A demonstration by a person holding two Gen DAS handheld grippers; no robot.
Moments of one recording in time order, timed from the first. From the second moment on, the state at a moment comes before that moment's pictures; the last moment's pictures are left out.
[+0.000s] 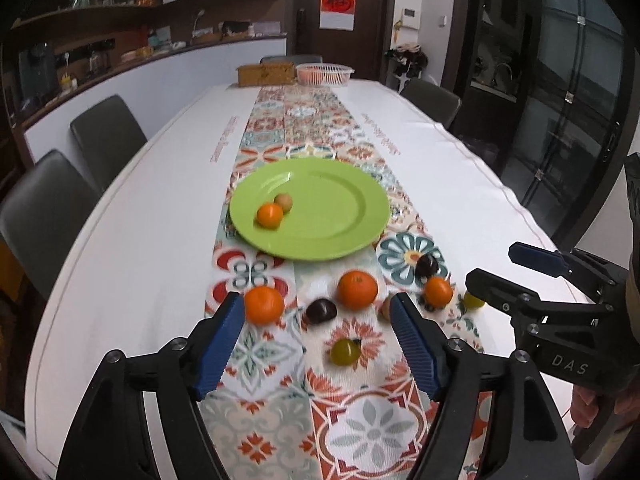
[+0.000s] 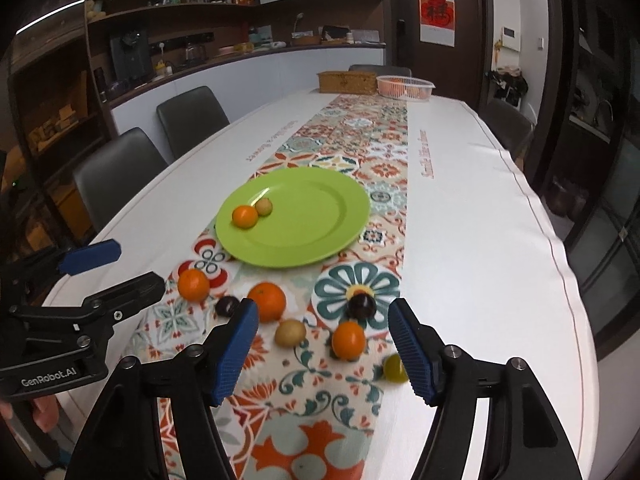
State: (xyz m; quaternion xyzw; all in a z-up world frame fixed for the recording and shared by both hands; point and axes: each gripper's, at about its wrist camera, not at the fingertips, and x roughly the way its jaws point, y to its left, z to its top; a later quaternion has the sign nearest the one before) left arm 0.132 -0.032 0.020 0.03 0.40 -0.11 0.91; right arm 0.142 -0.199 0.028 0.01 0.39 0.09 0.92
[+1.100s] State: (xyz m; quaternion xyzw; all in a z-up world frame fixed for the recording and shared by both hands) left arm 0.149 -0.065 -0.055 0.05 0.49 -0.09 0.87; right arm 0.171 -0.202 -0.041 -0.05 0.46 0.10 0.88
